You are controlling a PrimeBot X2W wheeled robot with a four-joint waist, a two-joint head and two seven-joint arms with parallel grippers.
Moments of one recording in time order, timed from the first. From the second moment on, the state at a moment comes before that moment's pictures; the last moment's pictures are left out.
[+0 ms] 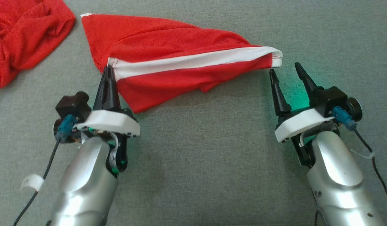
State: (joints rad) left arm -0.55 0.10 -0.35 0.55 -0.57 0.09 -0.22; right arm -0.47 -0.05 0.12 0.57 0.01 0.13 -0.23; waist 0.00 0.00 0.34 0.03
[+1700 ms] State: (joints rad) left arm -0.48 0.15 -0.37 0.28 -0.56 0.12 -0.23; right arm -0.53 -0.08 0.14 0.37 -0.06 0.13 -0.25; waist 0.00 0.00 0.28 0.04
